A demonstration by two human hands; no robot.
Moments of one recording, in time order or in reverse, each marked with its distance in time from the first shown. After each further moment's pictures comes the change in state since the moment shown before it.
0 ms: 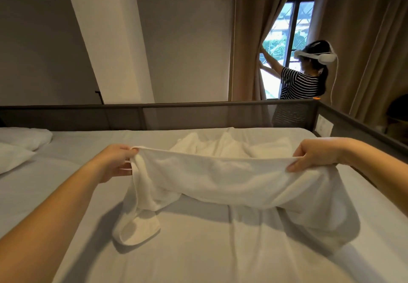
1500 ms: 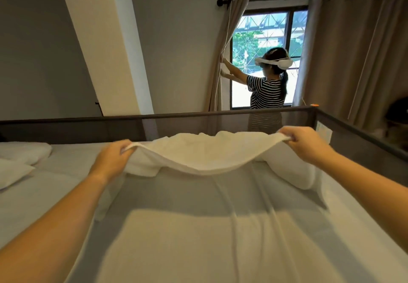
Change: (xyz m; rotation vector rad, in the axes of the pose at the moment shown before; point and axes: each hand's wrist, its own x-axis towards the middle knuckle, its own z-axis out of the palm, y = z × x) left_hand 0.047 -0.002 -0.015 0.497 0.332 0.624; right_hand 0.063 0.008 -0.002 -0.071 0.815 -0.377
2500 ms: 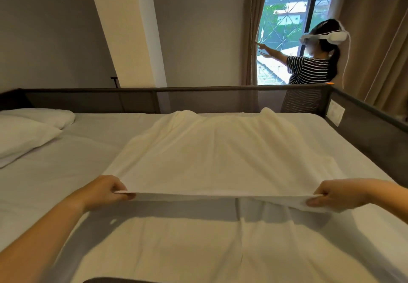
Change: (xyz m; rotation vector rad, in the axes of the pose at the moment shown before) left_hand -0.178 -0.075 -0.037 0.176 -0.612 -0.172; right_hand -0.162 0.006 0.001 -0.193 -1.065 0.256
